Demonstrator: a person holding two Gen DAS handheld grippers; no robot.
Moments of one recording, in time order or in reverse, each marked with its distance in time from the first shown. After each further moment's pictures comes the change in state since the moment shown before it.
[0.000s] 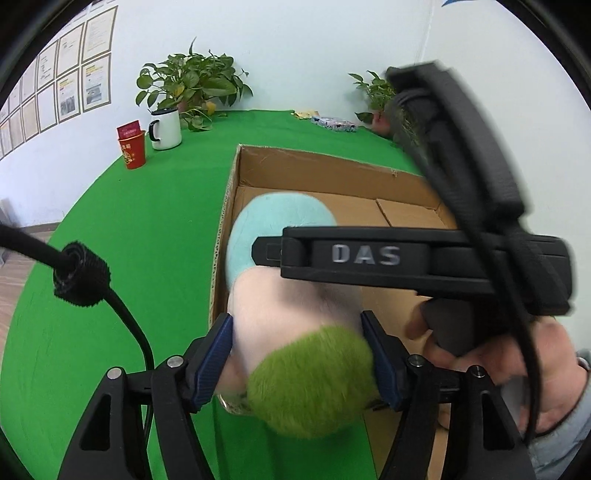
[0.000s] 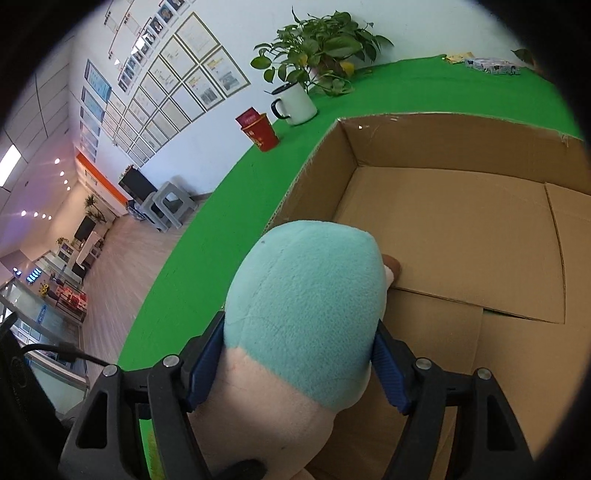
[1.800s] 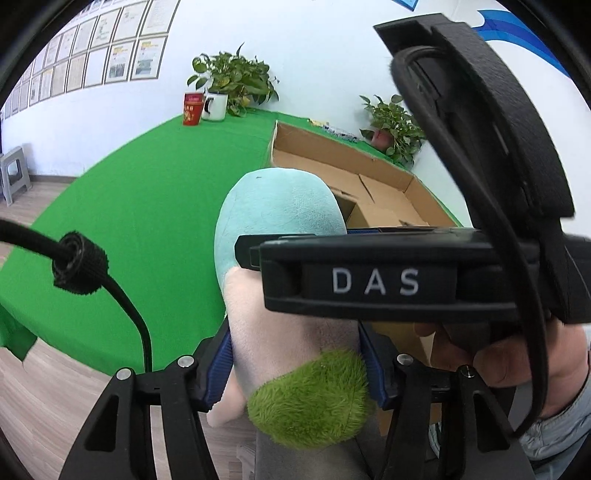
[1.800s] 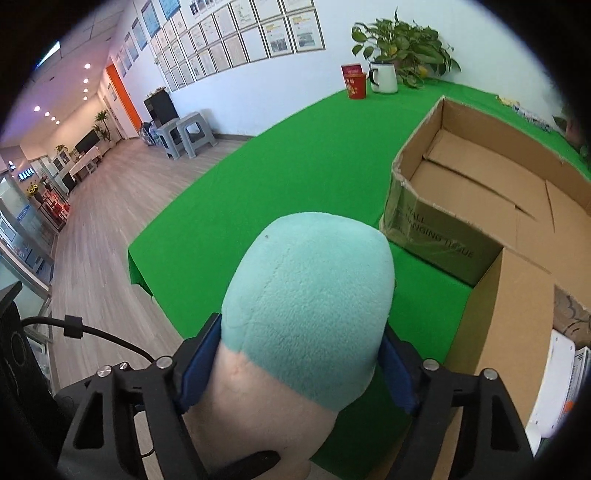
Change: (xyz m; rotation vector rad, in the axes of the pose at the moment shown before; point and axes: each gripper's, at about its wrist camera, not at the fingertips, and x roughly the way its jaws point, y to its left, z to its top) left arm -0.177 0.024 -0.178 -0.168 -0.083 -0.032; right arm -0.068 0.146 -0.171 -0.306 0.074 -0.113
